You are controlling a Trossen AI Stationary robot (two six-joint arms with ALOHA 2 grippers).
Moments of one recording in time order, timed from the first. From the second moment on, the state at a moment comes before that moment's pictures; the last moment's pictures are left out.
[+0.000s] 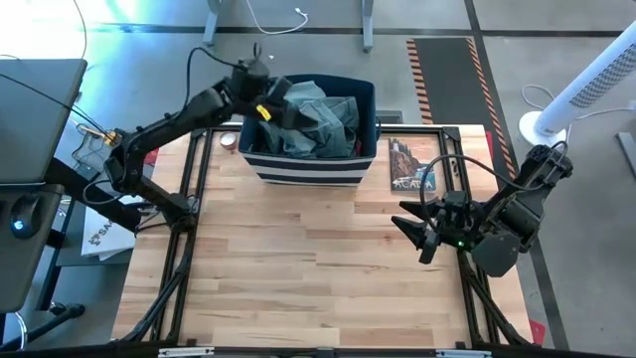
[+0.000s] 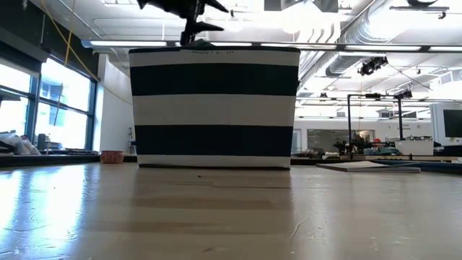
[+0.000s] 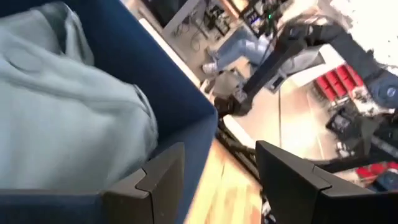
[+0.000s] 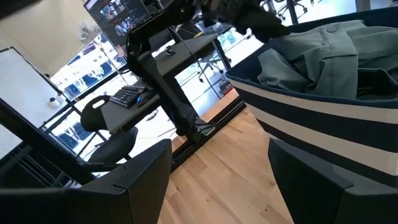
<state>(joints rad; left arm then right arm) 0.60 1.49 1.52 -0.45 0.53 -0.59 0.79 1.21 1.35 -0.64 1.17 0.99</state>
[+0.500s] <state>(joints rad) 0.55 1.64 1.39 -0.52 0.35 -0.56 0.79 1.21 1.35 -0.62 1.17 0.99</state>
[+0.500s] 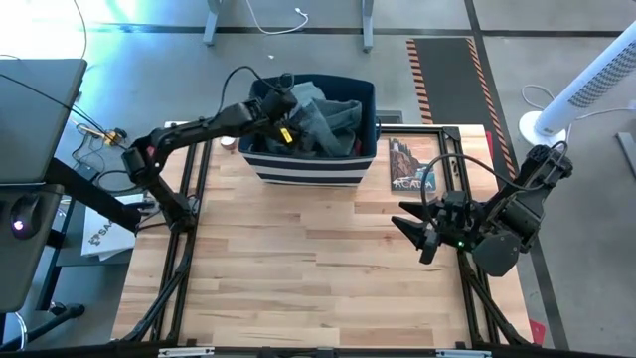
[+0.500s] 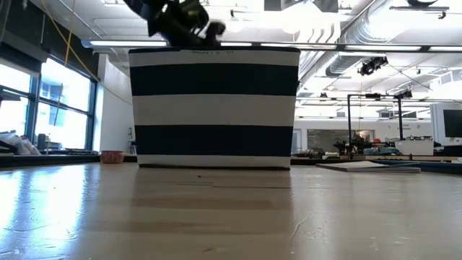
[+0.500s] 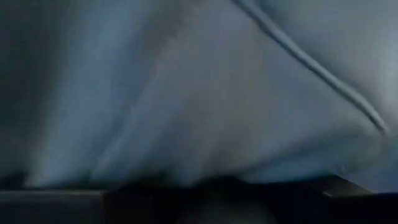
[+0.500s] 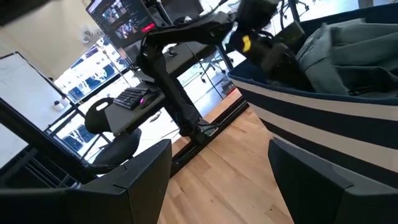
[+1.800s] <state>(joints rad) 0.60 1.30 1.37 -0.59 0.24 -0.52 0.77 1.20 1.35 -0.61 1.12 0.94</state>
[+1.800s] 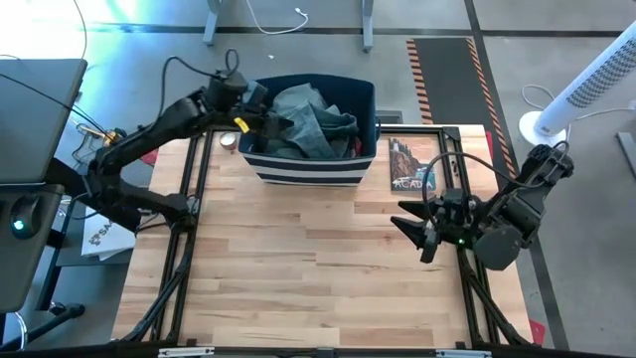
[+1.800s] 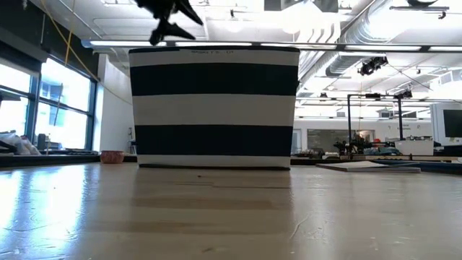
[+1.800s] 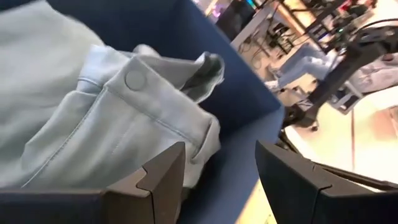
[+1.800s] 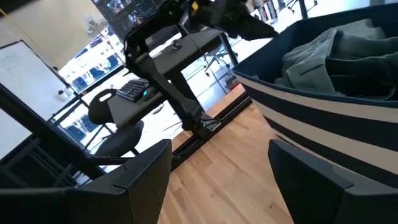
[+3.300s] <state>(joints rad) 0.18 0.52 0.81 -0.44 -0.07 -0.45 0.30 0.94 1.29 -0.74 0.54 0.44</state>
